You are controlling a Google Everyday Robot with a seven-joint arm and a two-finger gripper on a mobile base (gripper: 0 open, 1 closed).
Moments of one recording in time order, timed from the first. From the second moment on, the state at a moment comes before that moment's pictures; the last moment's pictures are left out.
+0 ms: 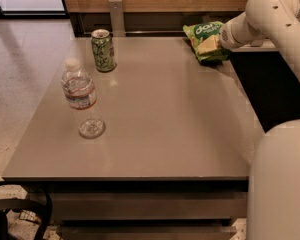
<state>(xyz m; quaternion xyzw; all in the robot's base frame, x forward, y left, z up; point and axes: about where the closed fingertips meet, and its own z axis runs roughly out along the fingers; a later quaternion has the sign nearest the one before) 0.826 -0.248 0.849 -0.17 0.90 0.06 0.39</state>
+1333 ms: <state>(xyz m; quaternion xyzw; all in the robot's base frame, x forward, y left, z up) 0.724 -0.289 0.962 -0.21 0.86 0.04 0.46</state>
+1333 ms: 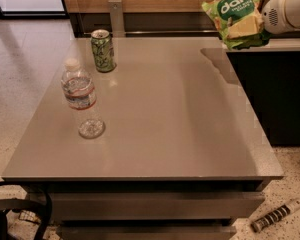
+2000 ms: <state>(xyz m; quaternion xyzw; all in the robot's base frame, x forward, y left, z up) 0.673 -0.303 0.989 -0.25 0.86 0.02 0.44</state>
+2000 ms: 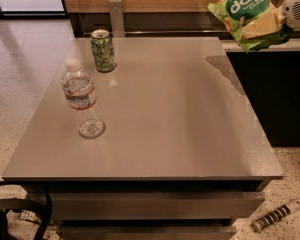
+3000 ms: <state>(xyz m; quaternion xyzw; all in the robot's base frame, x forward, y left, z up) 0.564 -0.264 0.970 -0.35 0.84 0.01 0.42</state>
